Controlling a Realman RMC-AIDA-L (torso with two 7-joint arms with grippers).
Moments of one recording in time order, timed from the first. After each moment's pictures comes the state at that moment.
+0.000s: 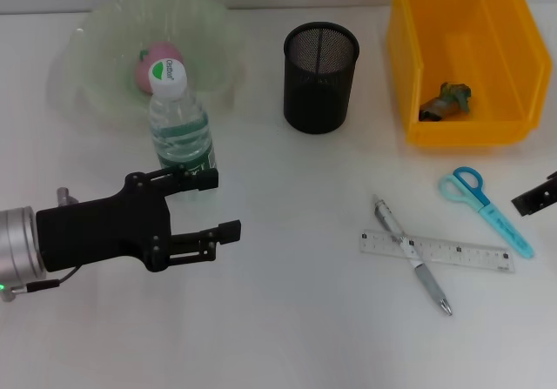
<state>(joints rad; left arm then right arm) -0.36 -2.02 1.04 0.53 1.61 1.61 -1.10 0.49 2.09 -1.18 -1.61 -2.77 -1.82 2.64</state>
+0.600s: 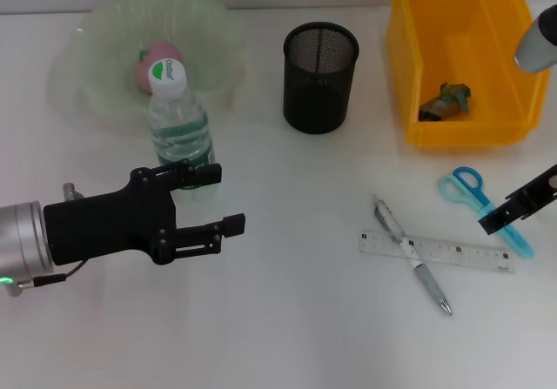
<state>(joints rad) -0.37 -2.03 1.04 0.53 1.61 1.57 -1.11 0.54 2.08 -1.26 -1.33 -2.77 -1.63 2.65</state>
